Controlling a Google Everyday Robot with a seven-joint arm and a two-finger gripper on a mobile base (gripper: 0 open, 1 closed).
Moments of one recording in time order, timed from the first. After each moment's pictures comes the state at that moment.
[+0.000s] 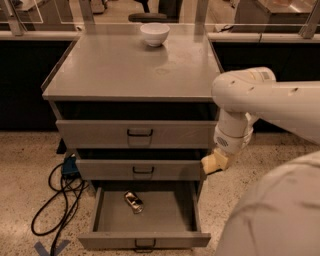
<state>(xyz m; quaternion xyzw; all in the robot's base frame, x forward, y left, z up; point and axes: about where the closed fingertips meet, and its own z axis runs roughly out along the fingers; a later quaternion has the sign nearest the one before) 0.522 -0.208 0.697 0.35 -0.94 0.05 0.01</state>
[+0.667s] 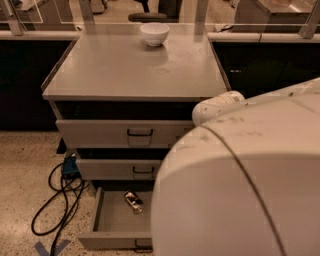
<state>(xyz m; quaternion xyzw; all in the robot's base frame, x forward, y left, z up) 0.544 -0.202 0.630 0.30 -0.95 0.11 -0.01</state>
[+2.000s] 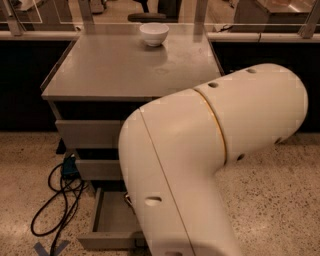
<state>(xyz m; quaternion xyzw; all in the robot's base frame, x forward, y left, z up) 0.589 -0.192 0.530 0.33 -0.94 0.09 0.06</state>
